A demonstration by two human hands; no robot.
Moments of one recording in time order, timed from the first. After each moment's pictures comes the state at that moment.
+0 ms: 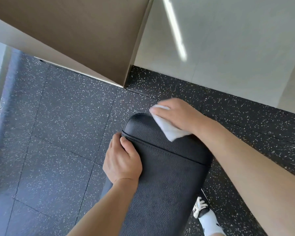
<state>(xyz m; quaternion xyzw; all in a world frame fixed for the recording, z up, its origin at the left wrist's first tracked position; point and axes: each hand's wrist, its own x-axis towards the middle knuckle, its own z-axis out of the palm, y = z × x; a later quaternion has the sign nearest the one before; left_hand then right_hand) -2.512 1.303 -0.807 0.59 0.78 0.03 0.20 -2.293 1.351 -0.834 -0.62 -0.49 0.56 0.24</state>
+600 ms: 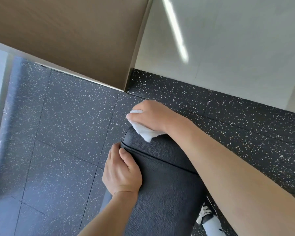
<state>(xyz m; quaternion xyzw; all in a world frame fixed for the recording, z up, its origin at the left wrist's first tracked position) -2.513 1.305 -0.810 0.59 0.78 0.01 0.20 -2.338 1.408 -0.840 -0.60 -0.52 0.59 0.17</state>
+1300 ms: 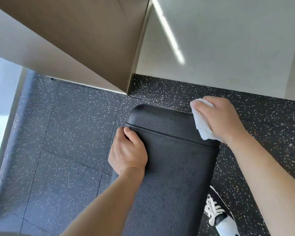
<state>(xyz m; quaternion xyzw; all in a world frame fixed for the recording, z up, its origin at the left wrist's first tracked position) -2.515 1.302 -0.812 0.60 0.78 0.06 0.18 -2.270 1.254 -0.834 -0.78 -0.30 0.41 0.36</state>
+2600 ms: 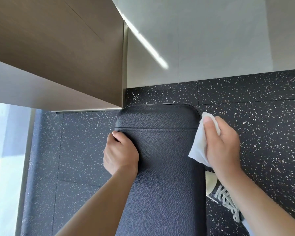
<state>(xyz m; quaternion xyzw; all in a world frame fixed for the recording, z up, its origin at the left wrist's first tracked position) -2.517 1.300 -0.819 0.62 0.77 0.08 0.15 -2.347 1.141 -0.844 -0.79 -0.11 0.25 0.54</state>
